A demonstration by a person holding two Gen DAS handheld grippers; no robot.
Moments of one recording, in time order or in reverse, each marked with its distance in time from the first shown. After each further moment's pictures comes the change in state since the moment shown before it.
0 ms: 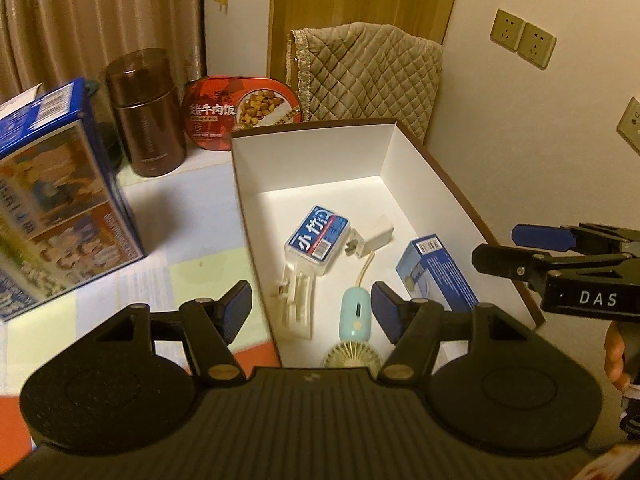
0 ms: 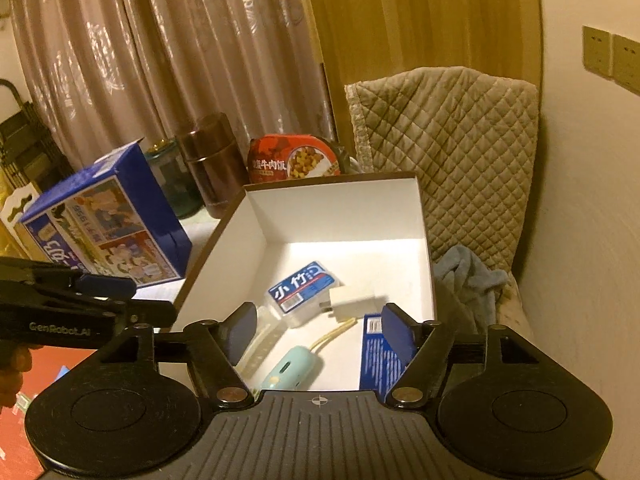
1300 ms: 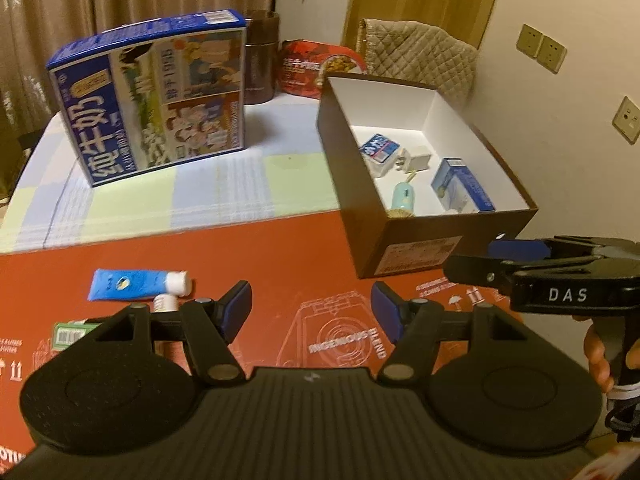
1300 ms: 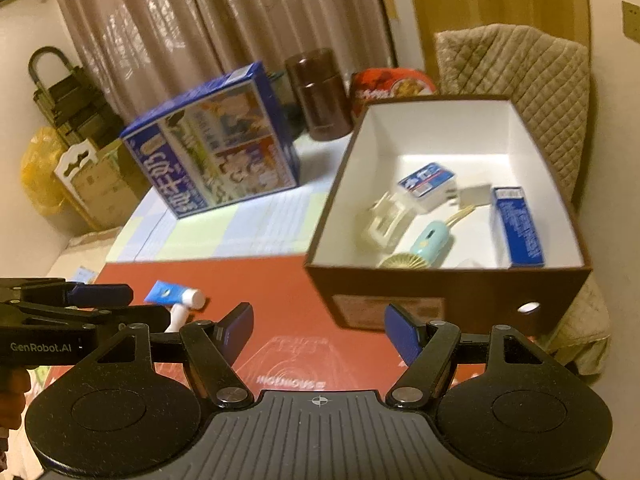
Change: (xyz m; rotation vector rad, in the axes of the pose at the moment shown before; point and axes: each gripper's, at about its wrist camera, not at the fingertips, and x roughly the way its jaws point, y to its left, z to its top) left arm -0.133 0.057 -0.150 -0.135 0.007 0.082; right arm -0.046 0.127 -0.105 -0.037 0.129 0.142
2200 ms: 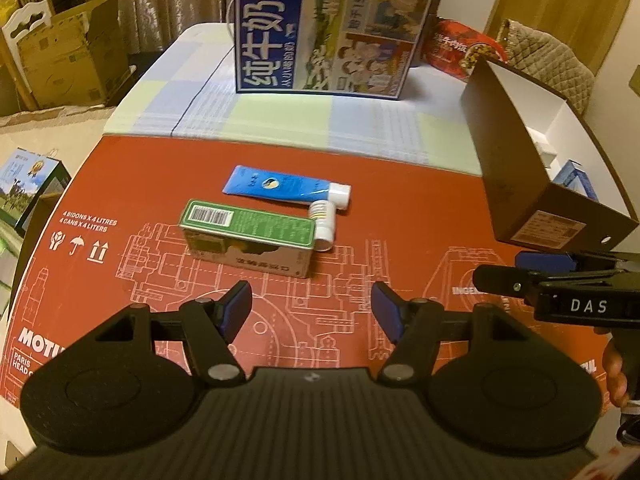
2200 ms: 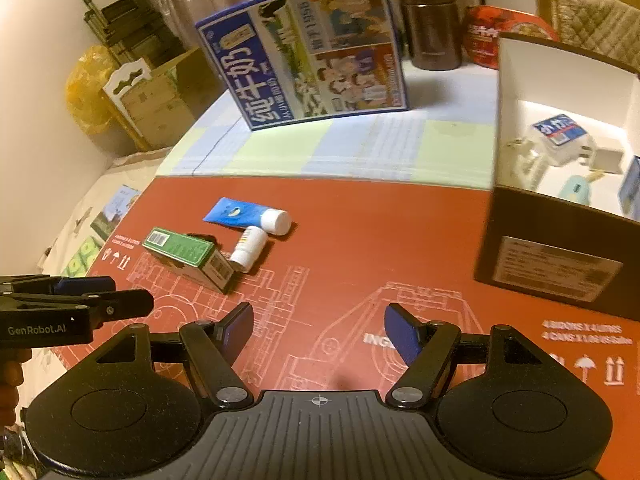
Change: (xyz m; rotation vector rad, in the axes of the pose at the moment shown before) left arm -0.015 0.105 -0.069 -0.255 0.070 0.216; right arm 0.090 0.082 -0.034 -0.134 0.176 0.130
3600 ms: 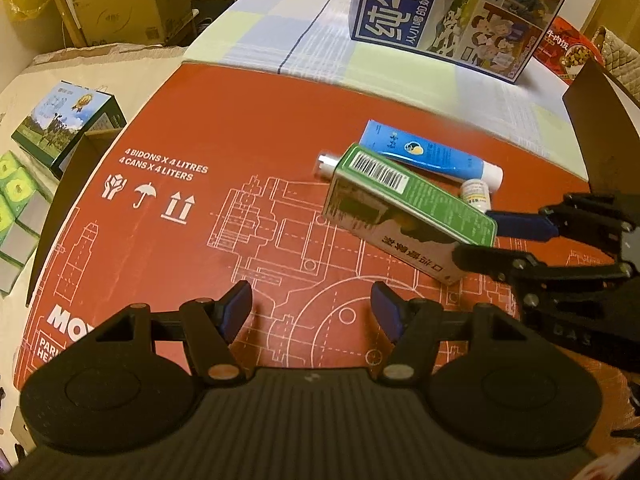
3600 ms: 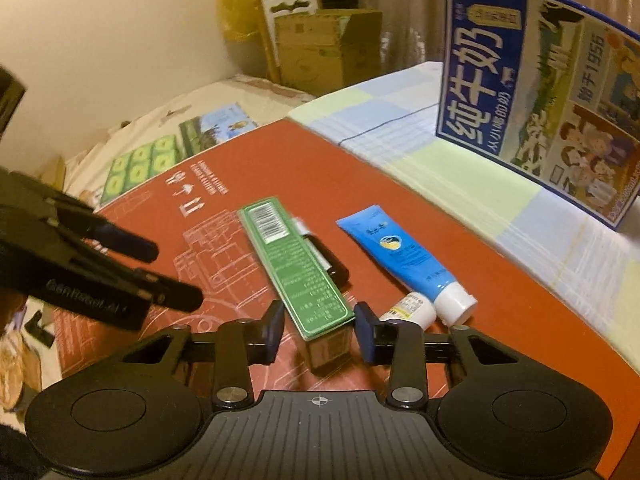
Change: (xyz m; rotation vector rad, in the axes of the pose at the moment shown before) left arm 0.058 0.105 -0.006 -0.136 0.112 0.103; right arm 0.126 0.106 0.014 -0.539 0.045 0.194
